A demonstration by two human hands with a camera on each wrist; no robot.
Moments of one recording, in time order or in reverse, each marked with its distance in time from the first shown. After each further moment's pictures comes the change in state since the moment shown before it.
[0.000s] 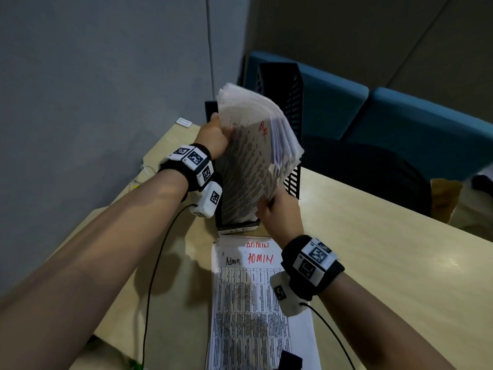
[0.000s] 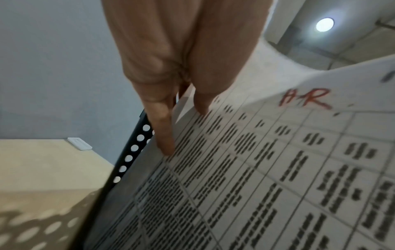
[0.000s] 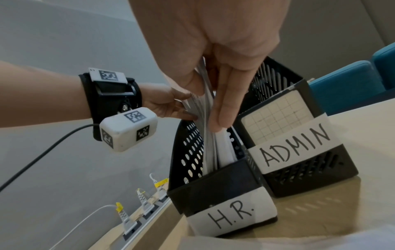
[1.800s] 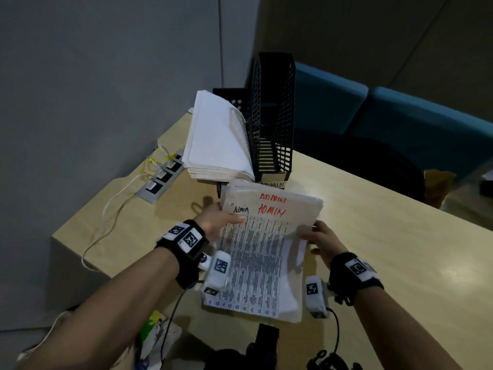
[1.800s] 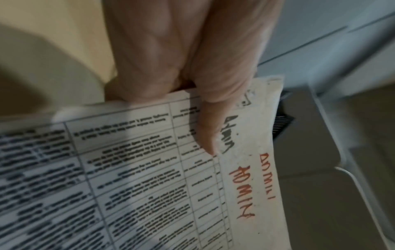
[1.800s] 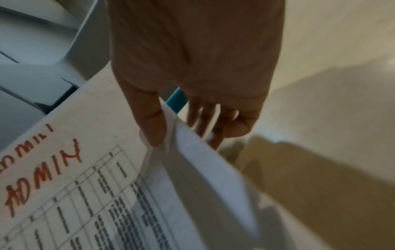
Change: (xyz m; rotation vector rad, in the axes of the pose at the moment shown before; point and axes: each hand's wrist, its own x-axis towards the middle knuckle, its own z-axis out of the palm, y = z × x) left_hand -0.212 -0.071 0.075 -0.642 -0.379 -0.470; right_hand -0.101 0.120 -0.061 0.418 -0.253 0.643
